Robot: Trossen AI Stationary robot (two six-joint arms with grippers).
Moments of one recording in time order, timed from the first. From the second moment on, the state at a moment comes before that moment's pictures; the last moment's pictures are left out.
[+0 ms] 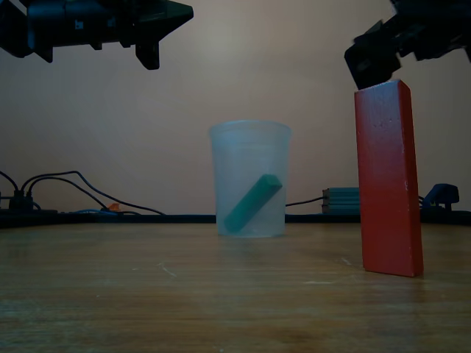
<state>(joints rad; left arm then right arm) 0.00 1.05 0.52 0.63 0.00 0.00 0.23 1.01 0.52 0.18 -0.26 0.03</state>
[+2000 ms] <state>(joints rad) 0.00 1.05 0.52 0.63 0.00 0.00 0.45 1.53 0.67 0.22 -0.08 0.08</state>
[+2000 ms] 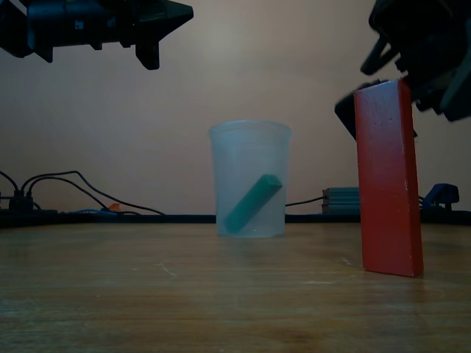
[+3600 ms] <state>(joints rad) 0.00 1.05 0.52 0.63 0.00 0.00 0.45 1.71 0.82 0.18 -0.09 0.09</state>
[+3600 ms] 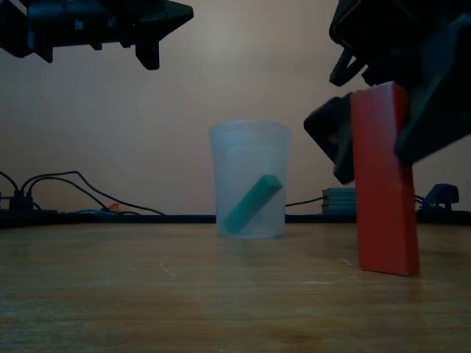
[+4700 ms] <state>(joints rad) 0.00 1.05 0.52 0.63 0.00 0.00 0.14 1.04 0.79 -0.11 0.25 -0.05</state>
